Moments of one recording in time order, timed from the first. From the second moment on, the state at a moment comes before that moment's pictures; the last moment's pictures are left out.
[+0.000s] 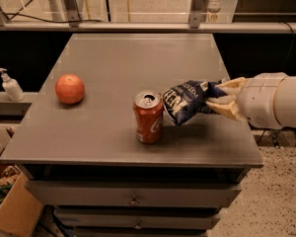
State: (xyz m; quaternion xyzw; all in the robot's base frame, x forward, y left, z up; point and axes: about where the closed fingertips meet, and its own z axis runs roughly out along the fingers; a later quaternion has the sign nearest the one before) arm 0.493 -0.158 0.898 -0.49 0.73 0.02 0.48
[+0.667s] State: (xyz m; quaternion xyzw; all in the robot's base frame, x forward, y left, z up) arm 0.493 -0.139 0.880 -0.53 0.72 0.03 0.45
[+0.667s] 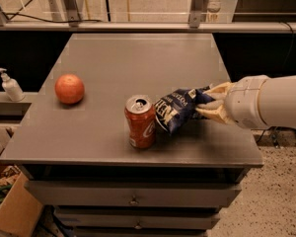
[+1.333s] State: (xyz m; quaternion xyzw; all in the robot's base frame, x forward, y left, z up) arm 0.495 -0.140 0.879 -0.54 0.72 0.03 0.44
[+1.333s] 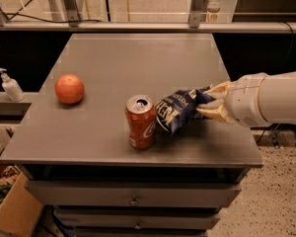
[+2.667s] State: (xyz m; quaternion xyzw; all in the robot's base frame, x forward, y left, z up) arm 0.487 -0.148 0.892 -0.54 0.72 0.04 0.43
